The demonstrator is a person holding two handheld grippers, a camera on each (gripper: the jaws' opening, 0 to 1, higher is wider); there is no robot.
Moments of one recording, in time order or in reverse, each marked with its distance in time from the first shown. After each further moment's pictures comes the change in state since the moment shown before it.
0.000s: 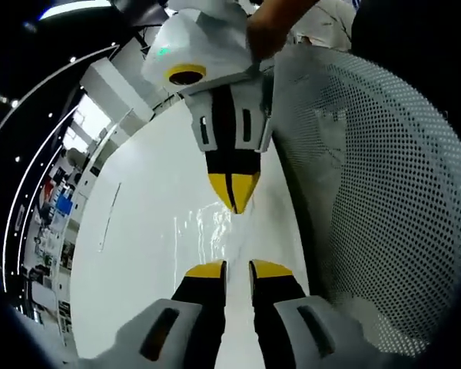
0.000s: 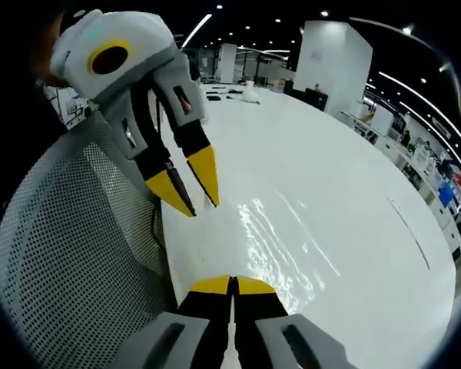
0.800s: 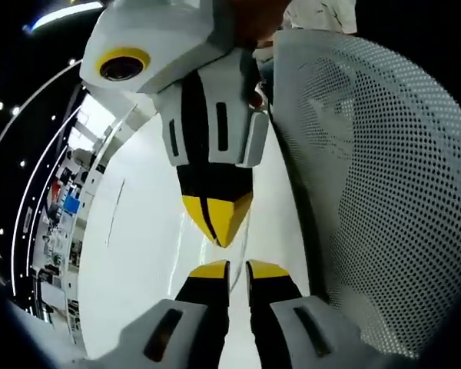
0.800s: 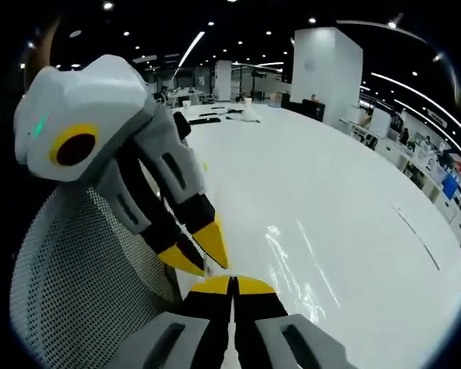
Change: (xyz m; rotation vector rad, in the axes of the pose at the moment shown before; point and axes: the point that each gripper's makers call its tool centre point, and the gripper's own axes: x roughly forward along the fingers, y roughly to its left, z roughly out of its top) left arm 0.012 -0.006 -0.007 0.001 0.060 0.030; right arm 0.002 0.007 0.038 0.063 -0.105 0.032
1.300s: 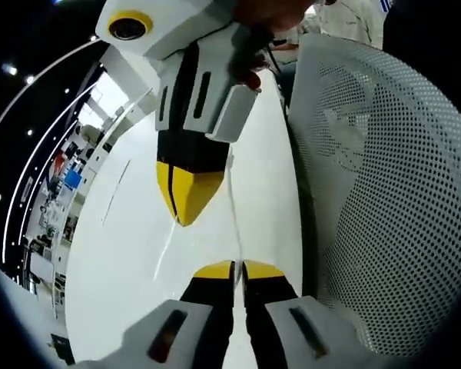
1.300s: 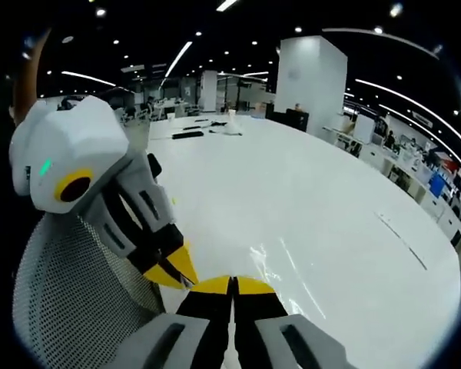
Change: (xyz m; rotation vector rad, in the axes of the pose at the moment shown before) left arm 0.002 -0.001 -0.004 -0.120 0.012 0.017; right arm -0.013 -0.026 0.021 0.027 -0.069 -0.094
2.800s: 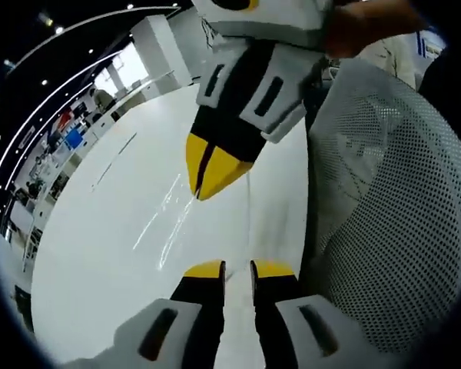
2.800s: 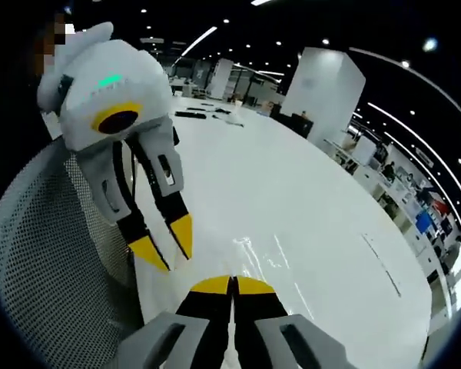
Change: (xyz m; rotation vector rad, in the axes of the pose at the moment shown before) left arm 0.006 -0.001 -0.011 -0.319 -0.006 -0.079; right arm 0.004 -0.013 -0.025 -0.225 0.068 -0.096
